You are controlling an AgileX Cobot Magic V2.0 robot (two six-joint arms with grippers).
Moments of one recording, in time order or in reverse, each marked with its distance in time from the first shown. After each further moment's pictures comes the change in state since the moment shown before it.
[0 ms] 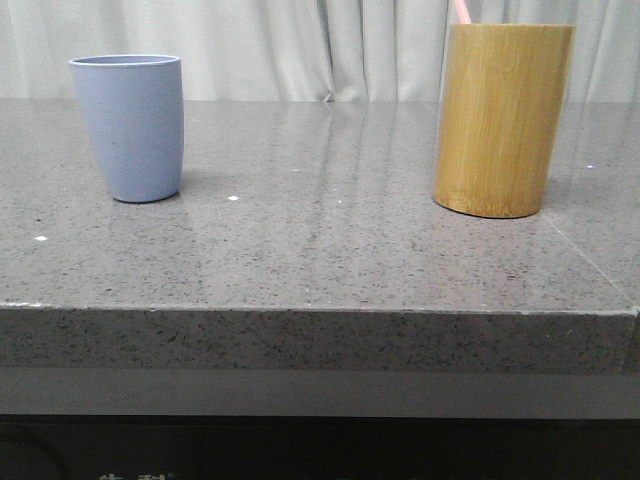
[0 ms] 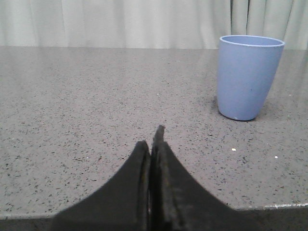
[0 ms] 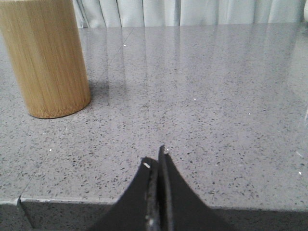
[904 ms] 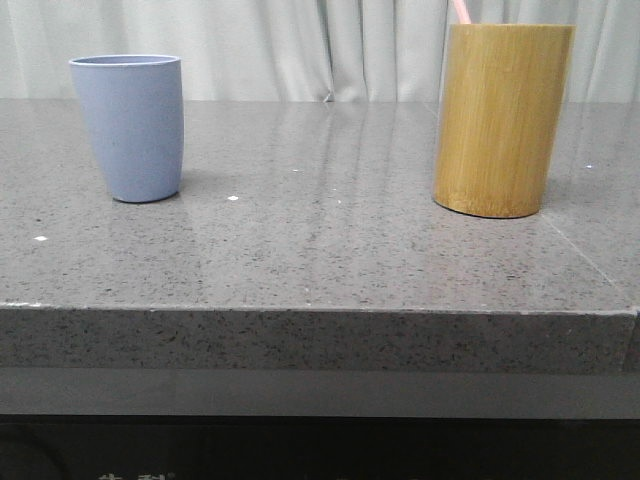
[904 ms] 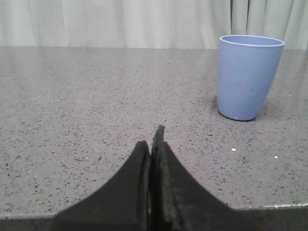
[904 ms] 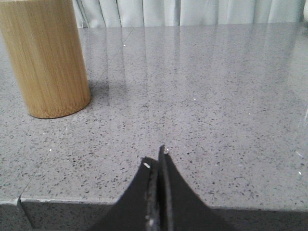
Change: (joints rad) left arm 0.000 0.000 0.000 0.000 0.000 0.000; right arm 0.000 0.000 0.000 0.000 0.000 0.000
